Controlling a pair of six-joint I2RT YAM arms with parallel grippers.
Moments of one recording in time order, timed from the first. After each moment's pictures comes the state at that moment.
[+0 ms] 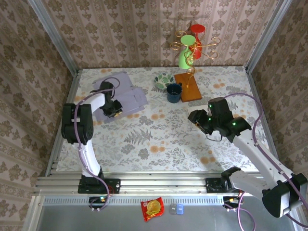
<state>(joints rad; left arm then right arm) -0.15 1.94 1.28 -0.63 0.18 -0.62 0.36 1.03 0.88 -0.67 -0.24 1.01</state>
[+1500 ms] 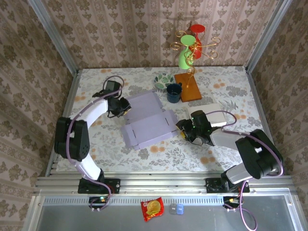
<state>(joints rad) -0.27 1.72 1.21 -0.61 0.23 -0.83 0.45 1.50 0.54 0.15 -0.27 1.38</state>
